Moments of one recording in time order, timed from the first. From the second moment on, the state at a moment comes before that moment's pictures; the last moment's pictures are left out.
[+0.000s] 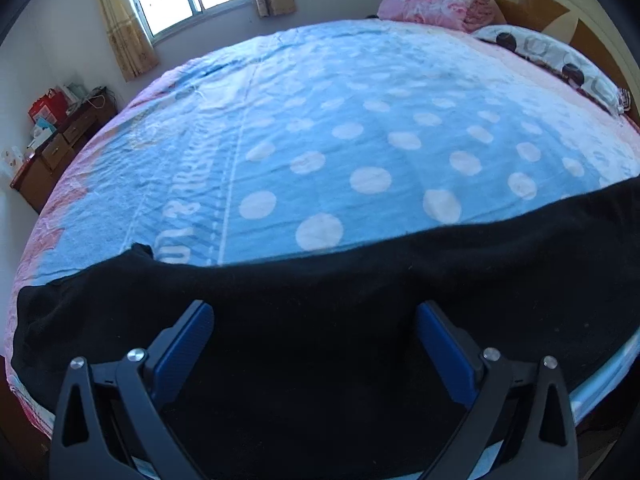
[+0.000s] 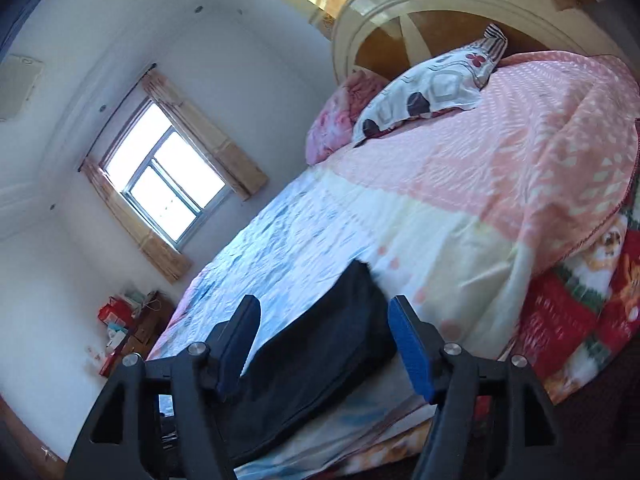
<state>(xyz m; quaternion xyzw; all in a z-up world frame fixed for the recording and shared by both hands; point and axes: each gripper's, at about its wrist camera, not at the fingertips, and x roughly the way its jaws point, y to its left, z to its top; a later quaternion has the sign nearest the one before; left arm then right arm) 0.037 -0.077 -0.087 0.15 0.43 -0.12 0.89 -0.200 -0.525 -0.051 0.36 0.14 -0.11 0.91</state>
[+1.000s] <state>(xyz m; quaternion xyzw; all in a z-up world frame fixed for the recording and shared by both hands) 0.033 -0.040 -0.065 0.07 0.43 -0.12 0.89 -0.178 -0.478 -0.083 0.38 0.18 -0.10 0.90</state>
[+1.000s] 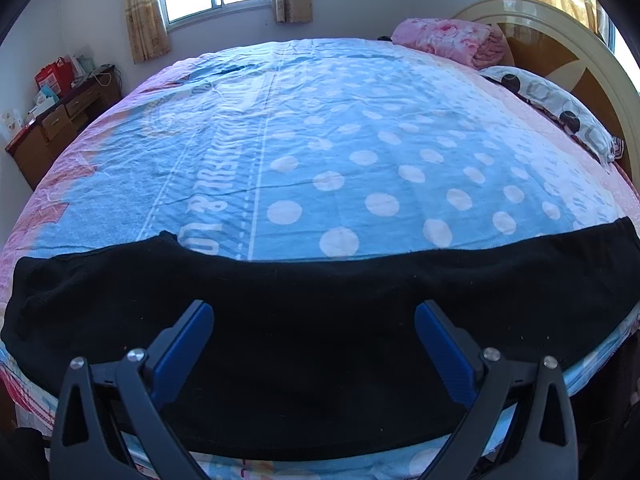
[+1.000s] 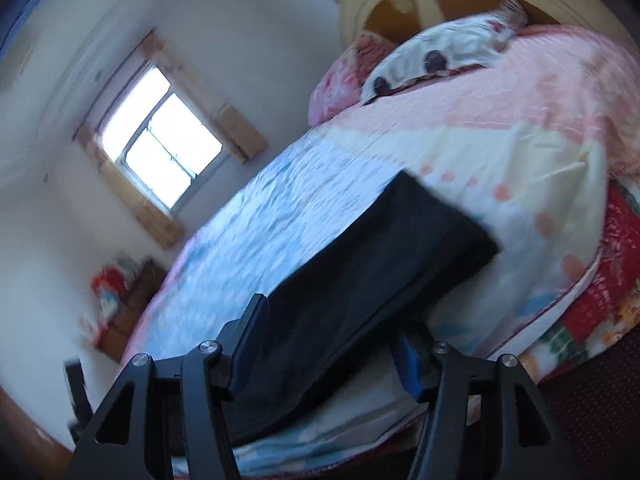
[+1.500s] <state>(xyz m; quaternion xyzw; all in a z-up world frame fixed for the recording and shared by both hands) 0.039 0.031 -0.042 0.06 0.38 -0.05 0.92 -0.137 -0.411 -0.022 0.19 0.20 -0.08 0.96</state>
